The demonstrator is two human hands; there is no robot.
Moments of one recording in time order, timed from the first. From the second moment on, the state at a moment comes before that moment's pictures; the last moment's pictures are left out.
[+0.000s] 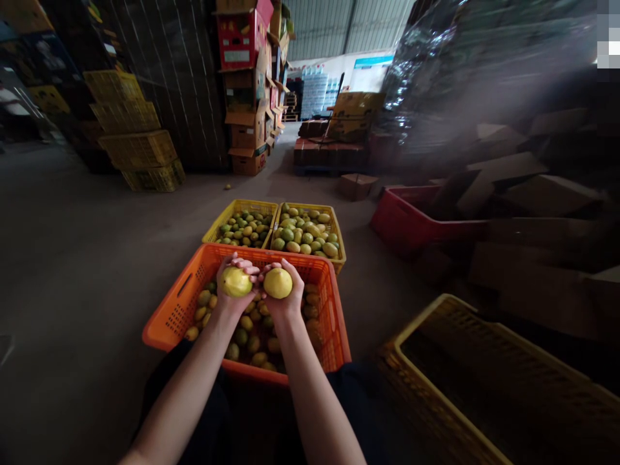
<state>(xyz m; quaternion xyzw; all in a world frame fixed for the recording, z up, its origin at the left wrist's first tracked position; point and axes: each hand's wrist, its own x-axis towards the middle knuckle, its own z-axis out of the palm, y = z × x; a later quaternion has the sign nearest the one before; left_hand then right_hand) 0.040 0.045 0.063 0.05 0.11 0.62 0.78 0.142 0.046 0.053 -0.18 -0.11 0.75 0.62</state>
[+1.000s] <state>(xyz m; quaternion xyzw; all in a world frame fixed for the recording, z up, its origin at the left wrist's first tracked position) 0.029 0.054 0.046 -0.12 0.13 0.69 0.71 0.132 0.052 0.050 -0.14 -0.06 0.75 0.64</state>
